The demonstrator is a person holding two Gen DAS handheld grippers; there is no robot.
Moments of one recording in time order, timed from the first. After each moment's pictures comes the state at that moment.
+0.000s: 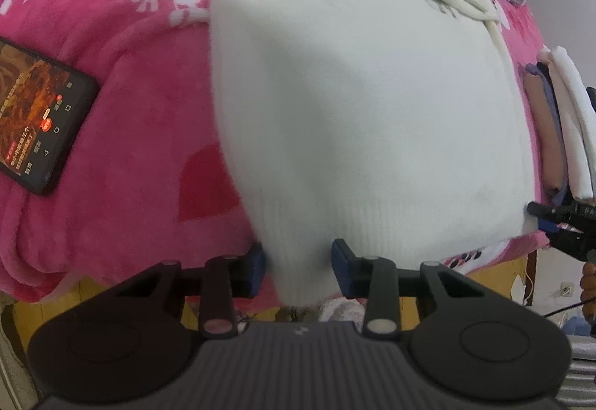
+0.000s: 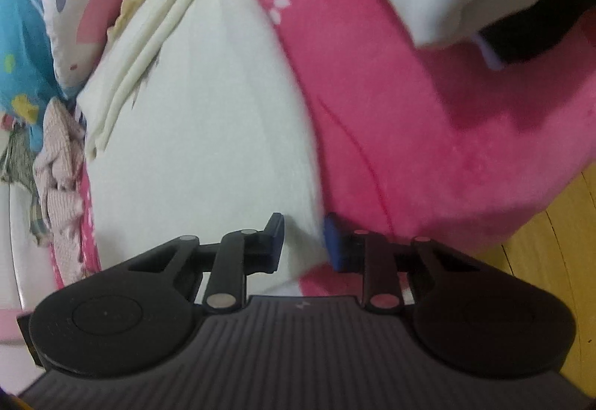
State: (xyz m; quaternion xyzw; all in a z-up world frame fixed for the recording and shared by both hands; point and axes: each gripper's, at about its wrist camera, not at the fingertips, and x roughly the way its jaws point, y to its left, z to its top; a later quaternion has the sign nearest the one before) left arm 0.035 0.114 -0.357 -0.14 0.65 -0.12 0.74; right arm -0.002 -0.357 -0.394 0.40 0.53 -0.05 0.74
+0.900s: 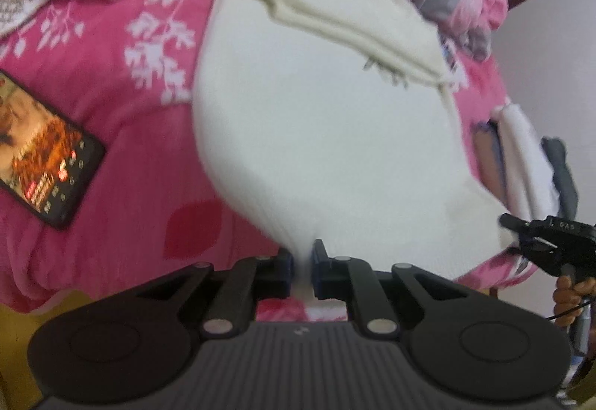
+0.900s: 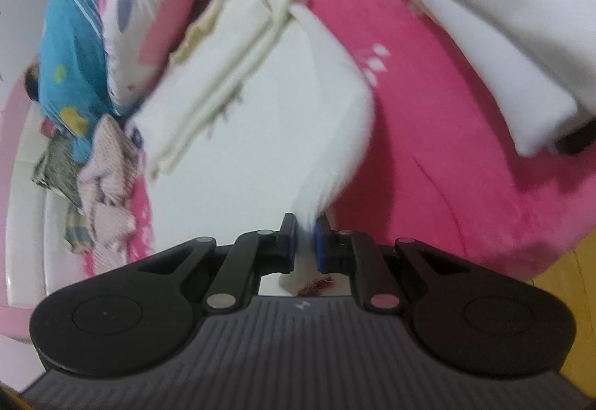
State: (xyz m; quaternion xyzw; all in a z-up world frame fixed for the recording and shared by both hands) left arm 0.047 0.126 -0.290 -0.21 0.58 -0.15 0.77; right arm 0.022 -0.349 -0.327 0.41 0.48 0.00 0.78
